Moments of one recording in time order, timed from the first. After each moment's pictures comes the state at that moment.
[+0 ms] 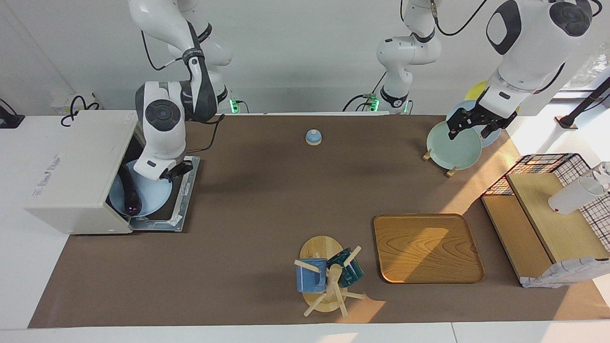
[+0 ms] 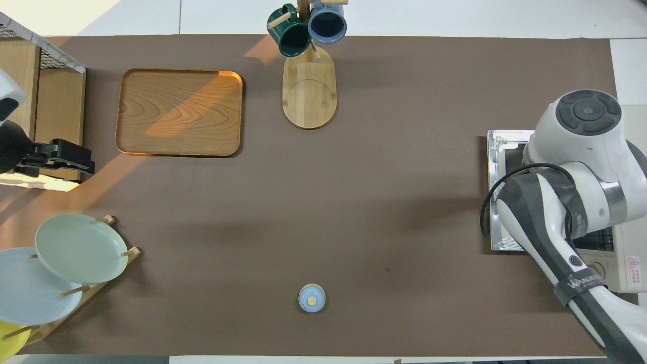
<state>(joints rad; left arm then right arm) -0.01 -0.02 -0.05 -1.67 -0.02 1.57 -0.03 -0.30 0.09 0.35 -2.03 -0.37 1.90 -0.13</state>
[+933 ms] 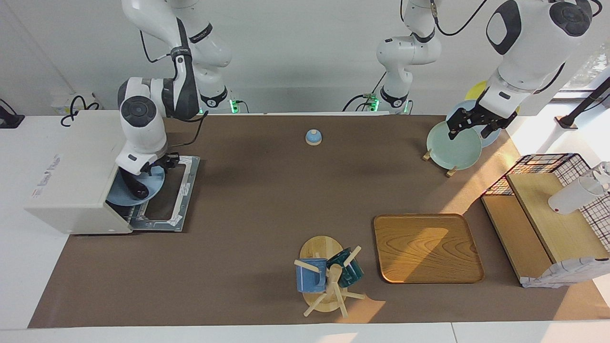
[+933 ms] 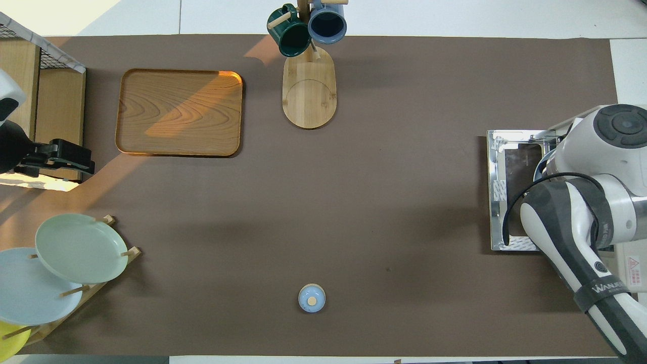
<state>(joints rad) -0.01 -0.02 -0.05 -1.67 -0.02 1.57 -0.03 -0.36 0.06 0.36 -2.08 -0.28 1.94 -0.17</state>
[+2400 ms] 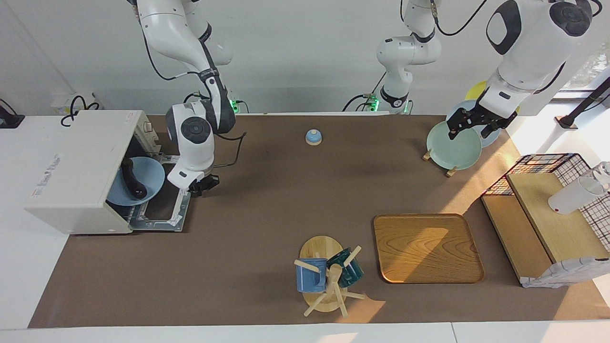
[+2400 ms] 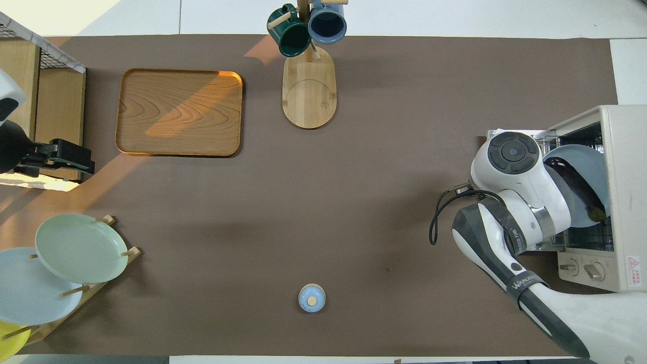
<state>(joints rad) -0.01 -0.02 -0.05 -1.67 -0.02 1.57 -0.03 -0.20 0.20 0.35 -2.17 -0.42 2.20 0.17</state>
